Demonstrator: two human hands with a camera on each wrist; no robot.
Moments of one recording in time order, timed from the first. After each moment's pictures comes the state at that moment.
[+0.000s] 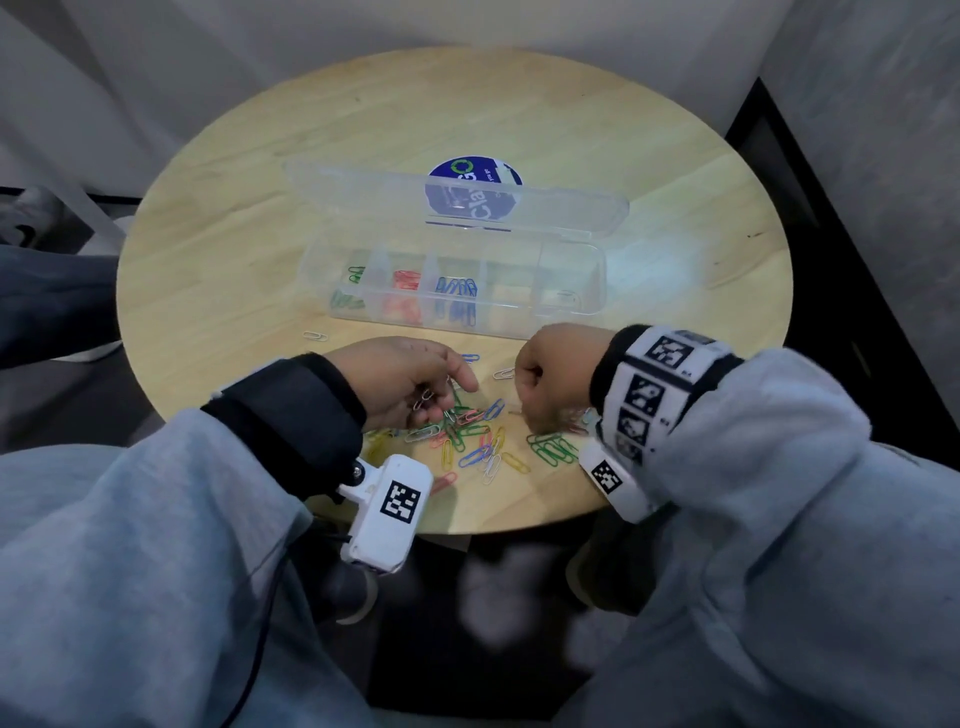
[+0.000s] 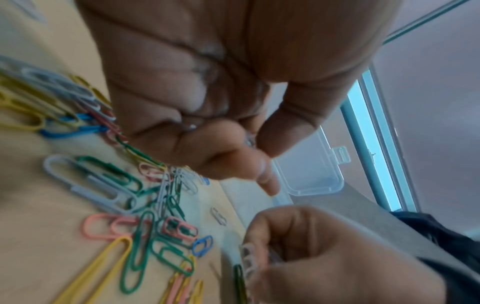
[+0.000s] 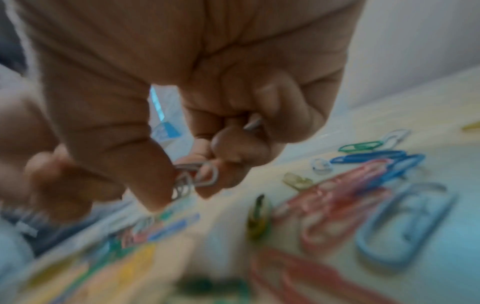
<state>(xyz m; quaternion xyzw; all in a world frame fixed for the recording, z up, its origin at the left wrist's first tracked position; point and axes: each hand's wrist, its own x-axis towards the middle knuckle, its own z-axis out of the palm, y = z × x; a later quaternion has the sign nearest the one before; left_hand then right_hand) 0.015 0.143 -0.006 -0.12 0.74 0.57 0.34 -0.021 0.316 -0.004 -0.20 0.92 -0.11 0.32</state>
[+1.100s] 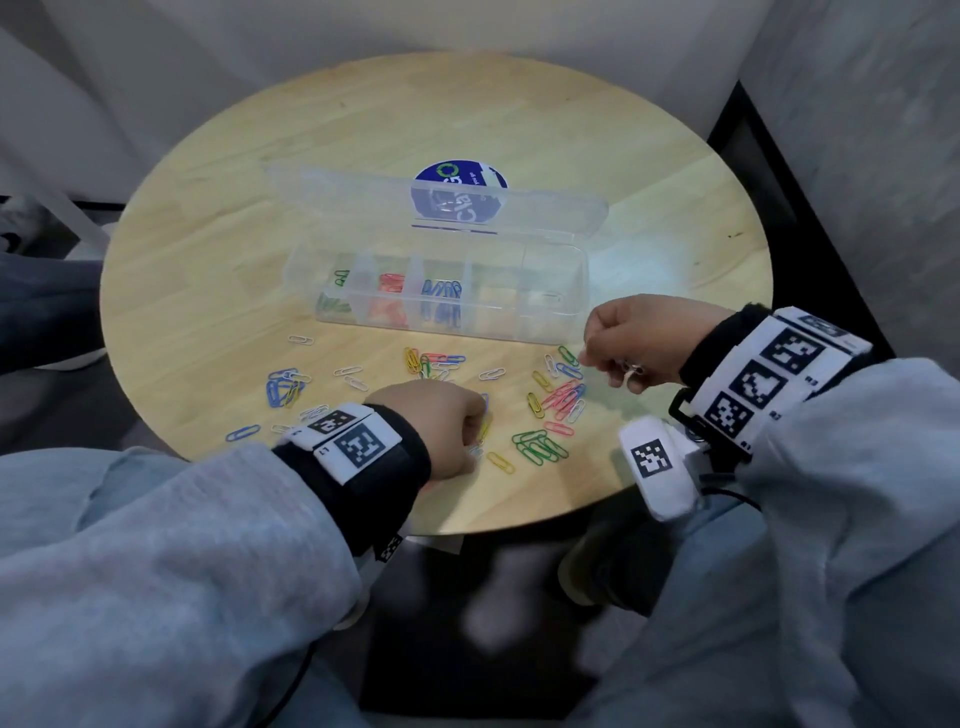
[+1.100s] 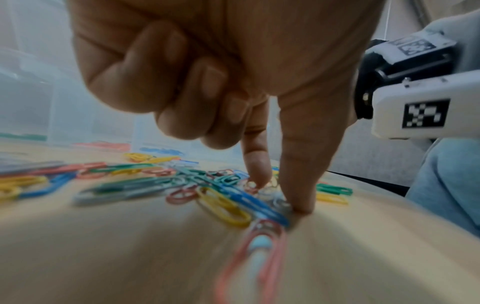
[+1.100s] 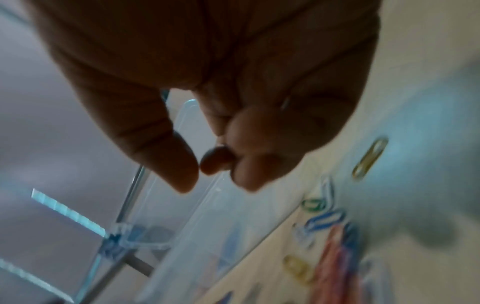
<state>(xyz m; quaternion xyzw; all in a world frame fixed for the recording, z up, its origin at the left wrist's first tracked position) 0.039 0.179 -0.023 0.10 0.97 0.06 0.22 -0.020 0.376 0.020 0.05 0.86 -0.40 0.32</state>
